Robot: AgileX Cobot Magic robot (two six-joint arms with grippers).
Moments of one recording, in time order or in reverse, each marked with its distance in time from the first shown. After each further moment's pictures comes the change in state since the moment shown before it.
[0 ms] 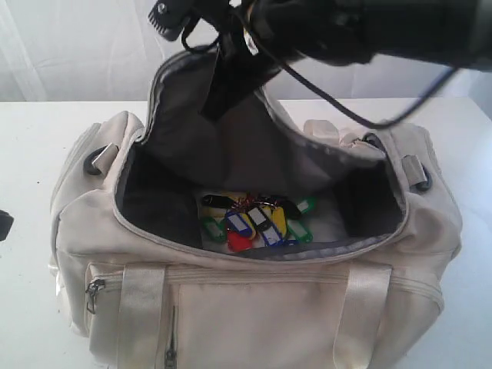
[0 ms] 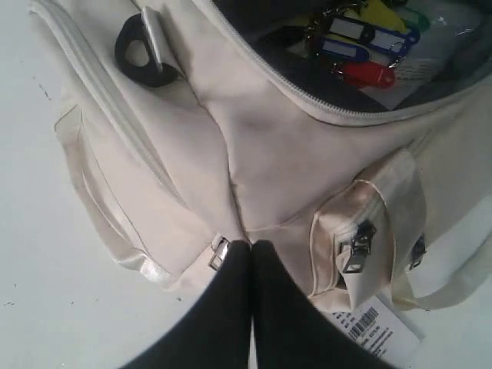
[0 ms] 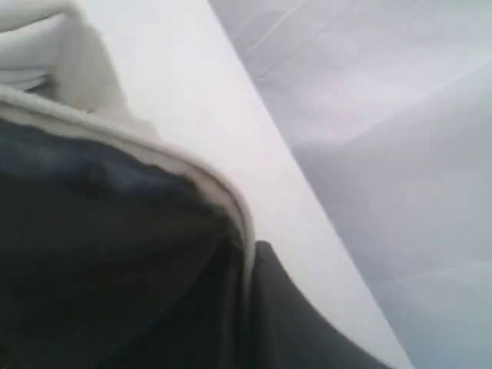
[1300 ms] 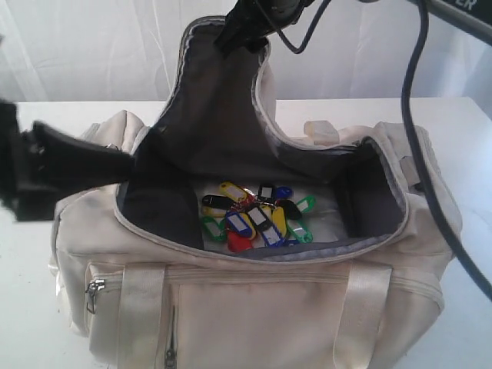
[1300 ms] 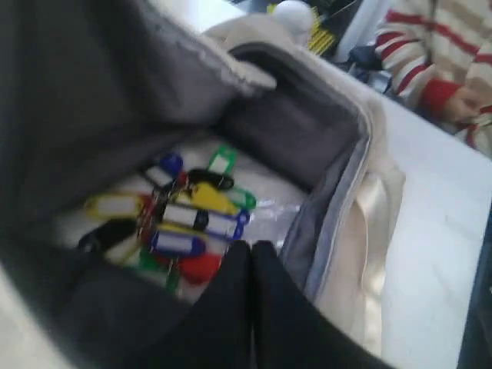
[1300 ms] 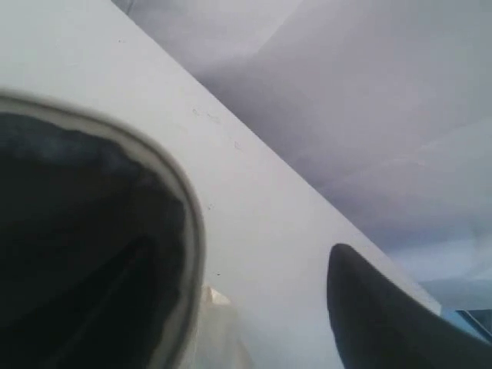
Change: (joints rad) left arm 0.000 0.323 -0.042 -0.869 -0.066 0.714; right arm -0.131 0.354 -0.609 0.097 0.405 -0.009
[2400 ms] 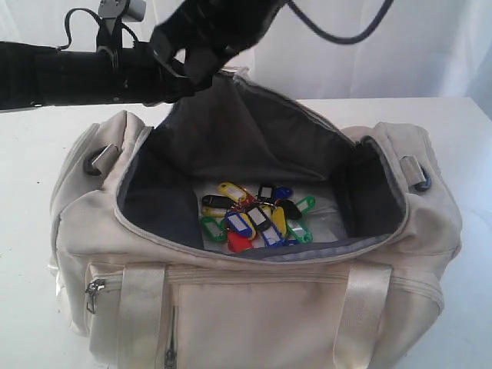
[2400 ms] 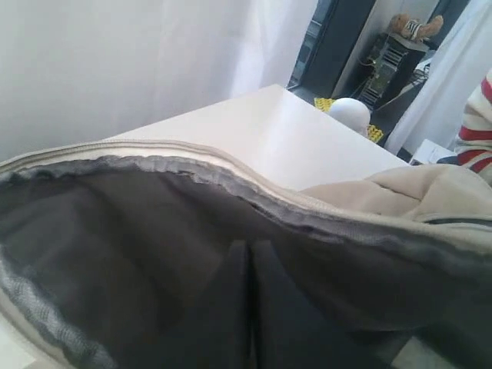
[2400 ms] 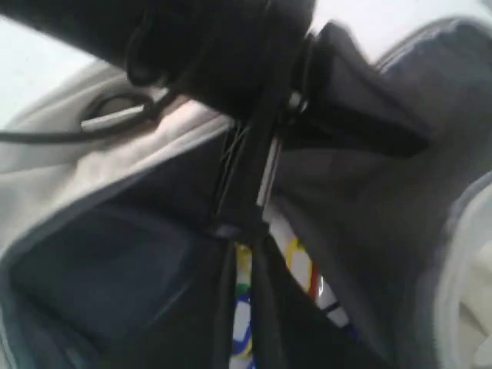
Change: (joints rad) left arm 0.000 0.769 -0.517 -0.543 -0.099 0.526; right arm -0.002 -0.179 0.096 0.802 0.222 -0.391
